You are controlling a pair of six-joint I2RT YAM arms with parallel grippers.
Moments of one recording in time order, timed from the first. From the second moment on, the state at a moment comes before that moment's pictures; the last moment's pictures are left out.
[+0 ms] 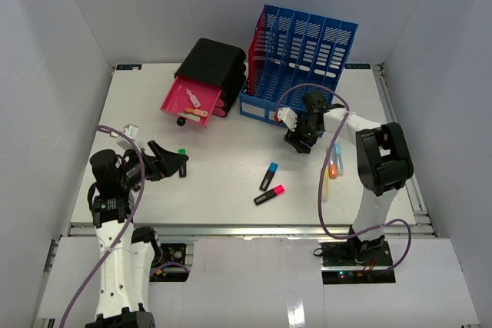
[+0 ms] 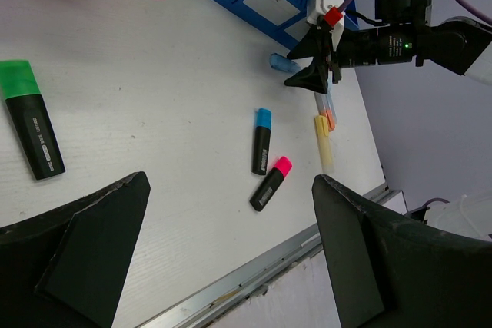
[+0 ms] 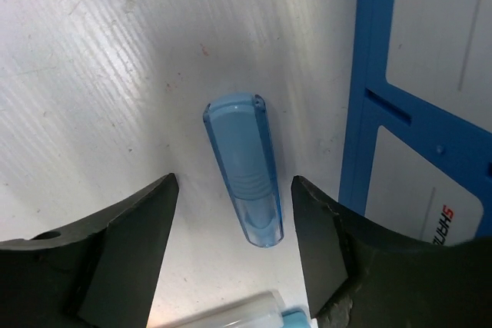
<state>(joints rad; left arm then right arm) 0.23 0.55 0.57 -0.40 0.81 -0.49 0.34 1.88 1.24 -0.54 -0.28 -0.87</state>
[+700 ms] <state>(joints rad) 0.23 0.55 0.58 -0.43 0.70 -0.50 0.53 1.79 1.38 -0.76 -0.44 -0.86</state>
